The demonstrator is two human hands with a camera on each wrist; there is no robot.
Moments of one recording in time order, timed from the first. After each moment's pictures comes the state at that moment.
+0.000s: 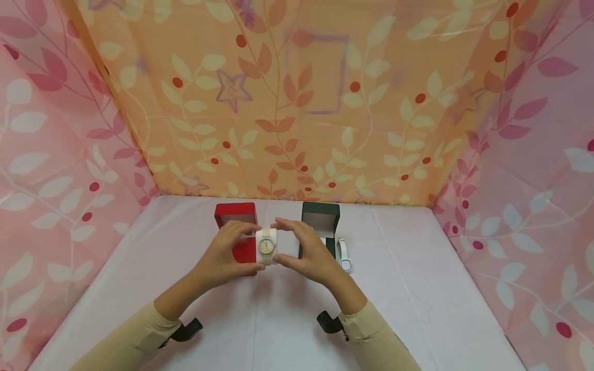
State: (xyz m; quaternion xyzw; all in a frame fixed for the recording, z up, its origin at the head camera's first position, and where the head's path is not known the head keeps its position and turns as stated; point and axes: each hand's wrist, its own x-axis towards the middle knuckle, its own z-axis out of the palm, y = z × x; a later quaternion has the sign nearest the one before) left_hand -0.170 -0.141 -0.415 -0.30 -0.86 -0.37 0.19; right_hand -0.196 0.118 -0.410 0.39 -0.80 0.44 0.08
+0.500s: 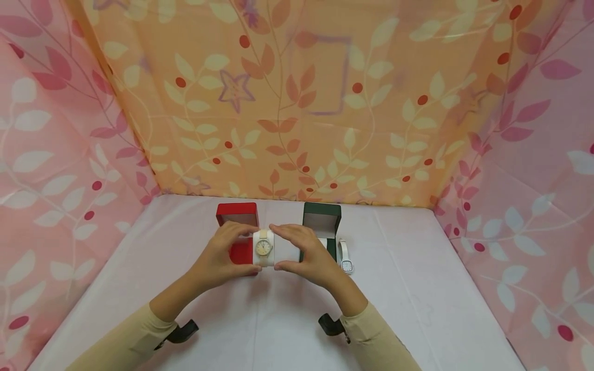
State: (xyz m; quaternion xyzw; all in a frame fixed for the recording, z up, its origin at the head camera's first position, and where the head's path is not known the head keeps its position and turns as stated) left_hand -0.167 -0.151 -0.418 -0.30 -0.86 -0.36 0.20; right_hand -0.201 0.120 -0.420 0.44 -0.79 0.41 0.10
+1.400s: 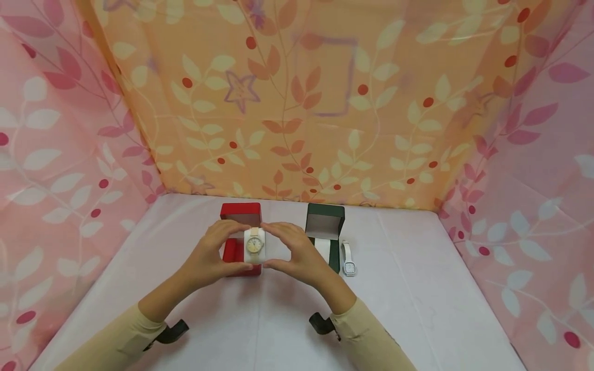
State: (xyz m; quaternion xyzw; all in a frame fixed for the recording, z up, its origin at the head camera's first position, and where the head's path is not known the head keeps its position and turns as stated) left_hand -0.163 -0.175 -0.413 -0.31 -0.85 -0.38 0.20; right_hand -0.205 0.088 -0.418 0.46 -0.78 0.40 0.13
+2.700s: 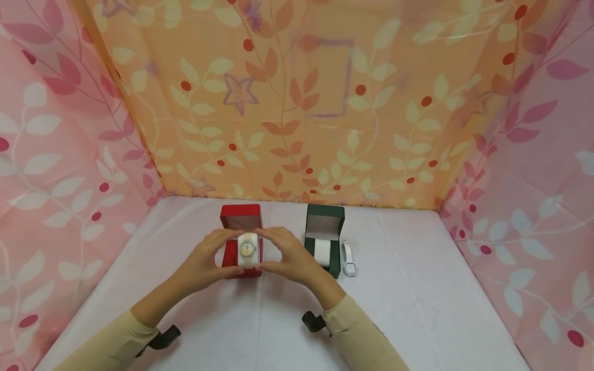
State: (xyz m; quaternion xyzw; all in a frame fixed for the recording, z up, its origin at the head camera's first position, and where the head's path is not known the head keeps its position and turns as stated) left_hand -0.161 -0.192 -0.427 -0.28 -0.89 -0.34 0.15; right_hand -0.215 0.071 -0.438 0.45 -0.80 0.39 0.09
